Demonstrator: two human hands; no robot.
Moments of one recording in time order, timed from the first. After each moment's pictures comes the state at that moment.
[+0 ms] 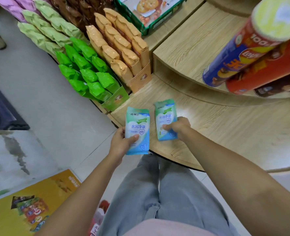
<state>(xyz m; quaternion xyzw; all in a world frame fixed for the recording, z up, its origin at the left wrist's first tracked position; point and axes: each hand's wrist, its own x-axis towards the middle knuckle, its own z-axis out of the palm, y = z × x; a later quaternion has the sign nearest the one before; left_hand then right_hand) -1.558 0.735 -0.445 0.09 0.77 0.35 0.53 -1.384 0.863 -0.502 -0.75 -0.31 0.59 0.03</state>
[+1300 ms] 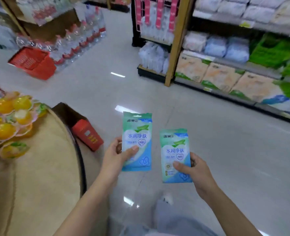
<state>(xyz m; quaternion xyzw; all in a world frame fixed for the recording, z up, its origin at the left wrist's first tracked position) -1.149 0.592 -0.300 0.64 0.18 -0.11 0.74 -1.180 0.358 -0.325 -0.63 0.22 0.16 0.73</state>
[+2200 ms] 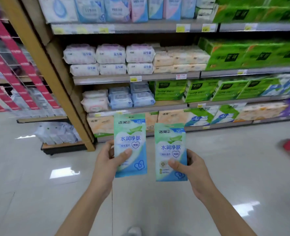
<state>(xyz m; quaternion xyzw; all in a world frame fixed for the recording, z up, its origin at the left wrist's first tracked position) -0.682 0.197 -0.240 0.63 -0.08 -0.27 0.73 -0.821 0.017 -0.256 -0.59 0.31 -0.15 0.73</state>
